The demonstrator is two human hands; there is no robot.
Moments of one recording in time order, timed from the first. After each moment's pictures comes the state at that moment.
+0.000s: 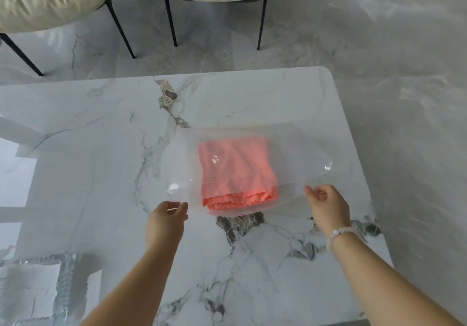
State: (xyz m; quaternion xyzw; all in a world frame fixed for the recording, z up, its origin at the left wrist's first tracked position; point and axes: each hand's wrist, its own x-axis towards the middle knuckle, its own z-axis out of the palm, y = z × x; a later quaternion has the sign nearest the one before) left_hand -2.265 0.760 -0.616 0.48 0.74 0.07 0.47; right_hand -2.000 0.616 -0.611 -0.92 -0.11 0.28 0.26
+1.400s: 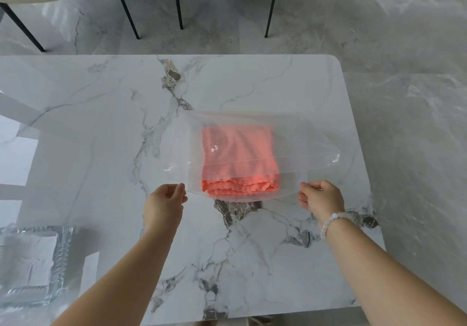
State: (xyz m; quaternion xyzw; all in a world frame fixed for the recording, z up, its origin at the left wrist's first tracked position) left_hand -2.268 0.746 -0.620 0.45 0.73 0.14 0.49; right_hand -2.005 0.611 -0.625 -0.86 -0.01 0.36 0.36
